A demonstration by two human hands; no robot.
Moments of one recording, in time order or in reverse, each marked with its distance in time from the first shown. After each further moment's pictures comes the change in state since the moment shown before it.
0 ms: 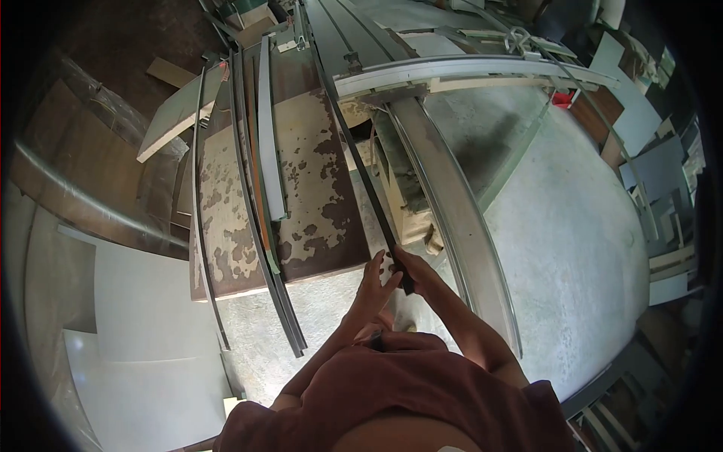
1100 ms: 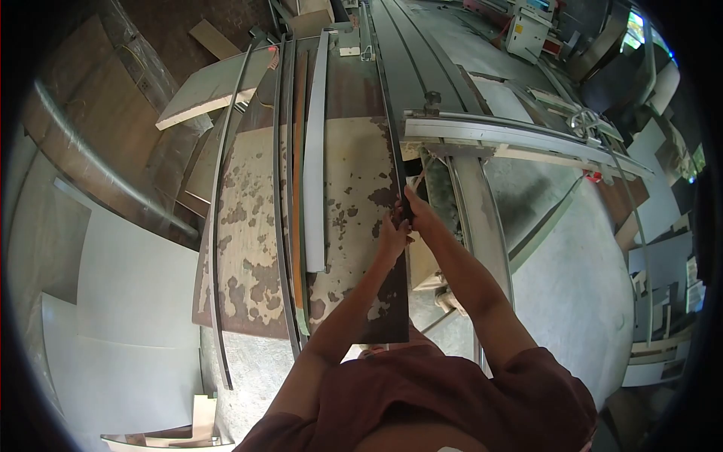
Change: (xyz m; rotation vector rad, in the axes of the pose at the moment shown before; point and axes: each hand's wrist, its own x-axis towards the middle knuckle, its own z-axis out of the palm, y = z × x) left_hand 0.282 -0.044 -0.112 -0.502 0.346 -0.142; right_hand 0.330 -0.168 0.102 0.035 -0.065 -0.031
